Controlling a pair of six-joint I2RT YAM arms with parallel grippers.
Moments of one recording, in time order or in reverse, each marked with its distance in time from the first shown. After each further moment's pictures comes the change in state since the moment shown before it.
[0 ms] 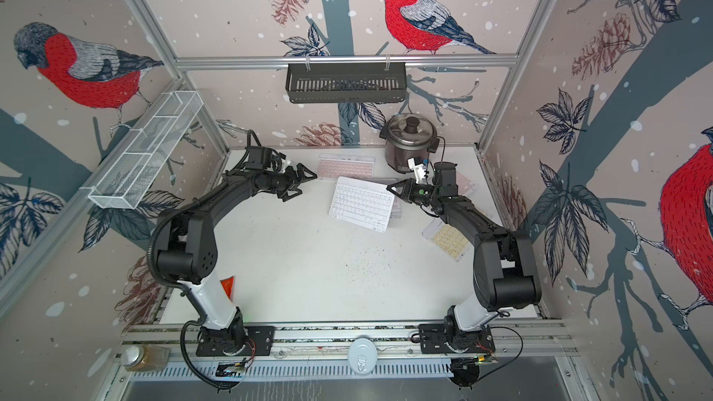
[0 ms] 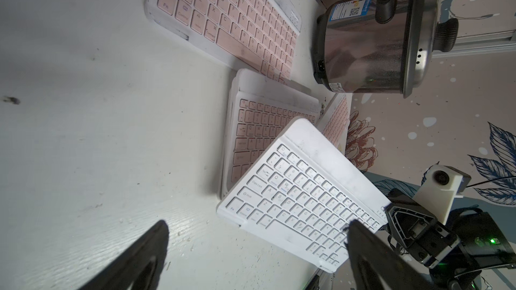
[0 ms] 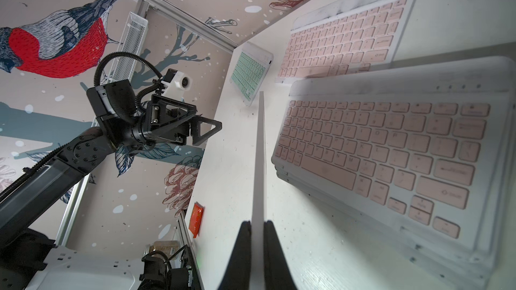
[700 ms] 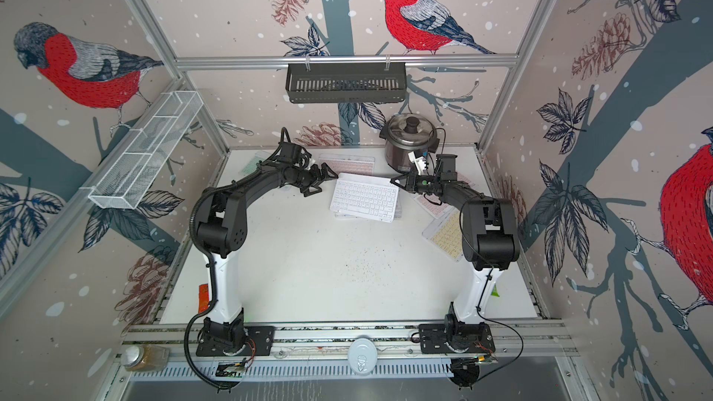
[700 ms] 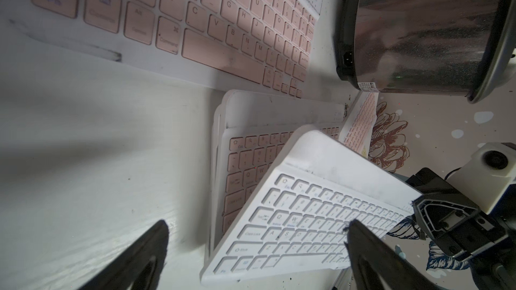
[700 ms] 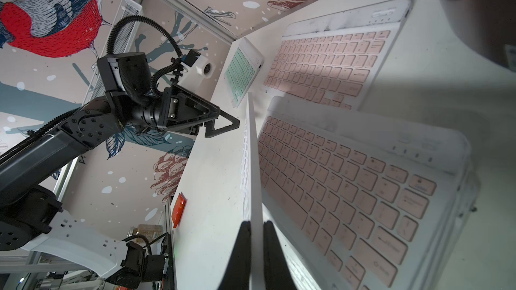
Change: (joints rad) left arm -0.112 0.304 0.266 -0.026 -0.042 0.011; right arm -0.078 0.316 0.251 -0.093 -0.125 -0.234
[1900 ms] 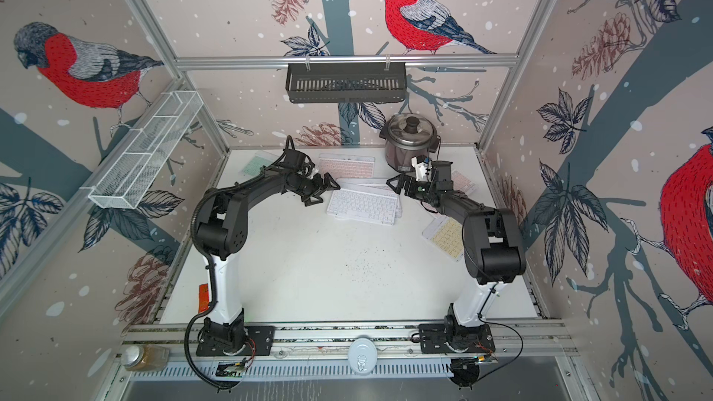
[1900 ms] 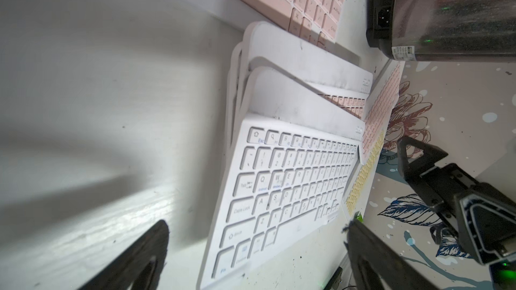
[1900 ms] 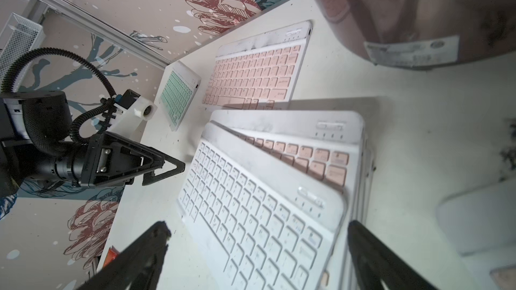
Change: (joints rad) left arm -0.031 -0.042 -0.098 -0.034 0.003 0.018; right arm 0.101 -0.204 -0.227 0.081 0.450 0.063
